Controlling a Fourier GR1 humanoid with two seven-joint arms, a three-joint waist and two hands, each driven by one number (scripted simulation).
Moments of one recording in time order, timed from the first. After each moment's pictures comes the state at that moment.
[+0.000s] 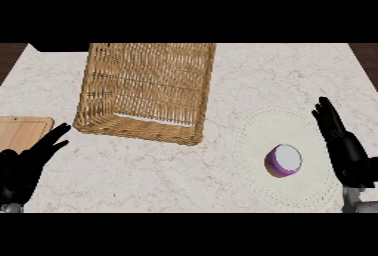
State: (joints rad) left arm 0.07 0.56 -0.13 -1.49 0.23 0.17 0.12; right arm -0.03 -0.41 0.11 -1.52 -0.22 -0.14 -0.10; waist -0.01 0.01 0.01
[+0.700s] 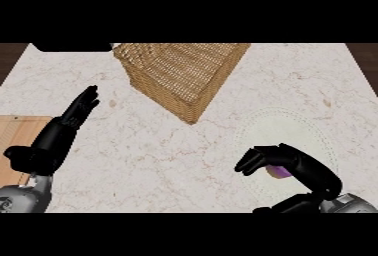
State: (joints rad) left arm -0.14 0.48 -0.20 -1.58 0.22 0.07 -0.02; right arm -0.12 -0.47 0.40 -1.68 -0.14 0.37 -0.37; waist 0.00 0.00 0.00
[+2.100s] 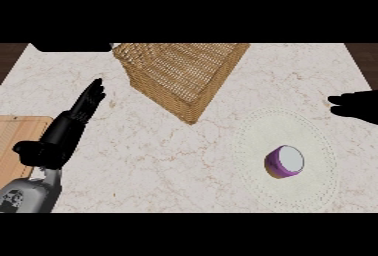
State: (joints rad) left arm -0.18 0.42 -0.18 -1.57 0.17 0.03 -0.01; right arm -0.37 -1.07 0.02 -2.00 -0.13 0.83 0.21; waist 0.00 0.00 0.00
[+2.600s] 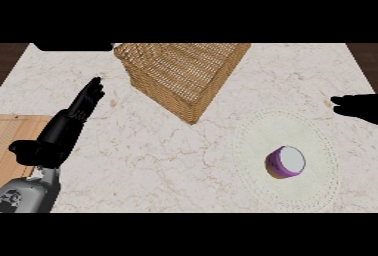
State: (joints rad) left arm -0.18 0.39 -0.14 -1.59 0.13 -0.02 0.00; right arm -0.30 -0.94 -0.07 -1.99 -0.03 0.90 0.17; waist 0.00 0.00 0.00
